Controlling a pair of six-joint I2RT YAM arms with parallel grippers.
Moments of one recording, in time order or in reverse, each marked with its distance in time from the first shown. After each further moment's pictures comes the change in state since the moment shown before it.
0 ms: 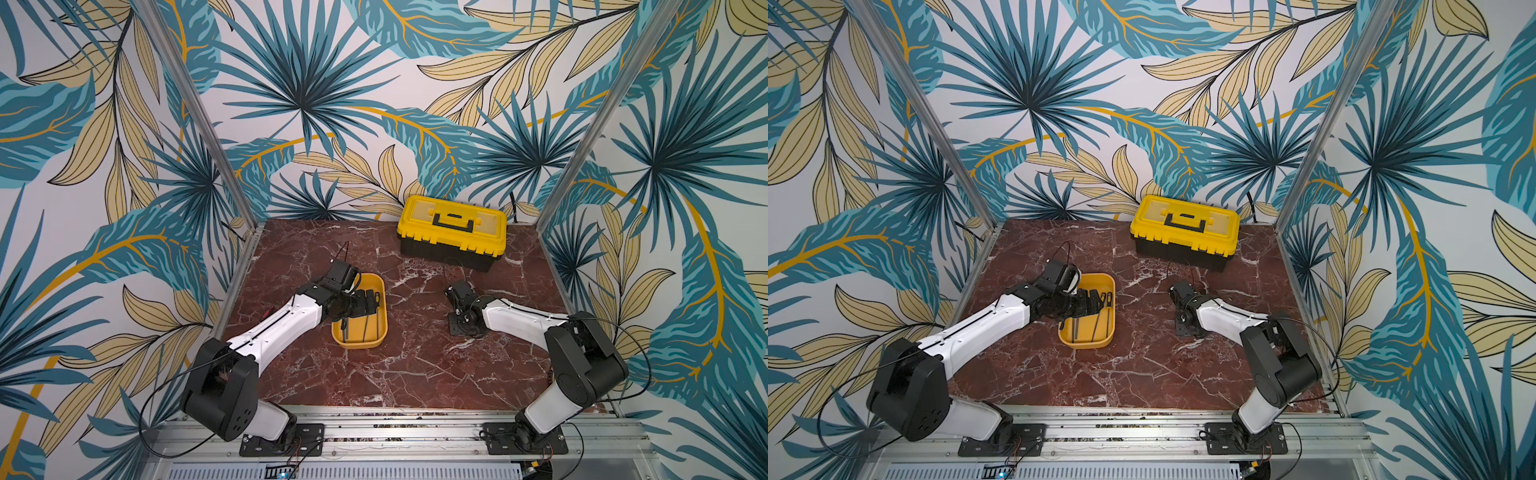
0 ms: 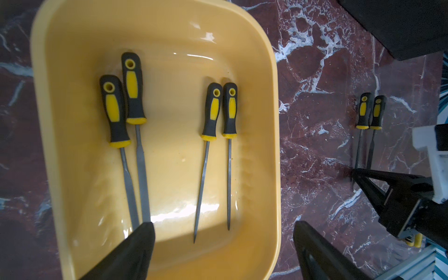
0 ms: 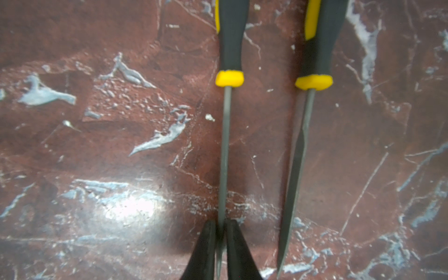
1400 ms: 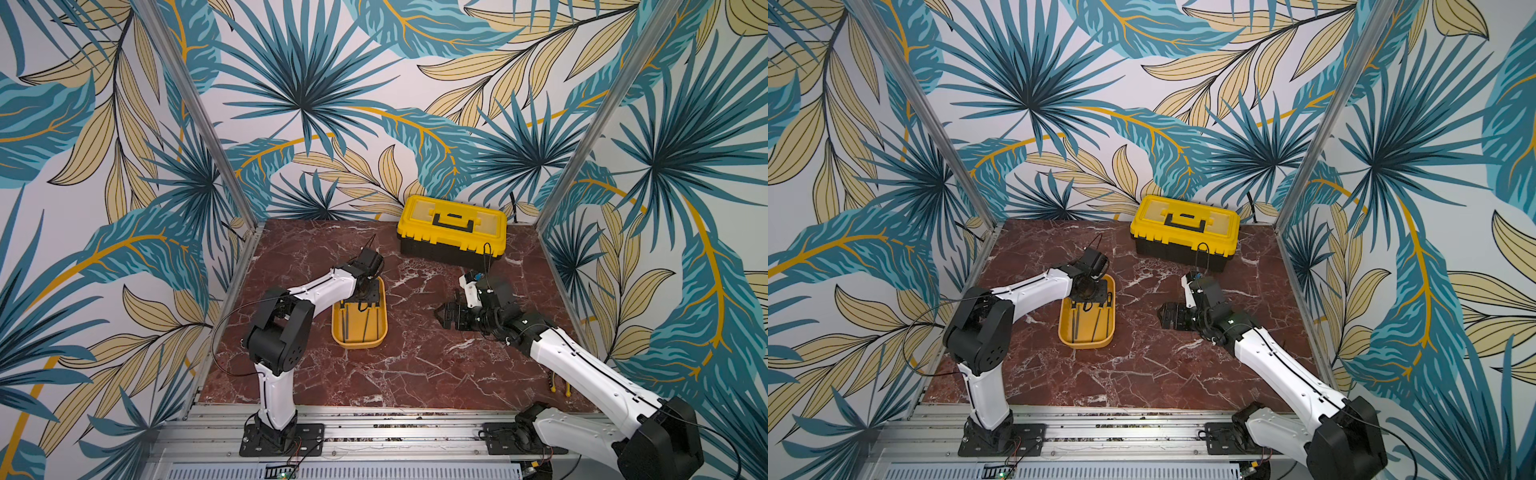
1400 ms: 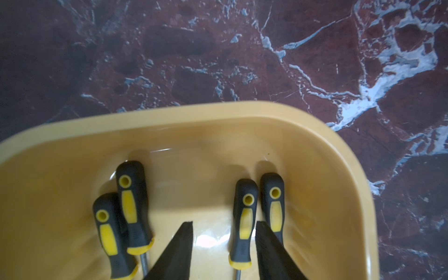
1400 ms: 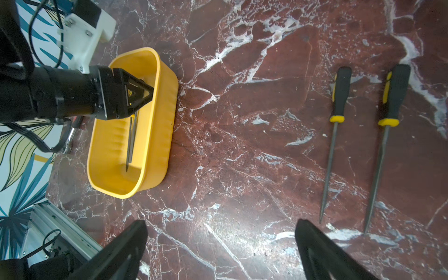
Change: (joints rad) left arm -0.031 0.455 0.312 -0.004 -0.249 0.145; right arm 0.008 -0.515 -0.088 0.067 -0.397 0.068
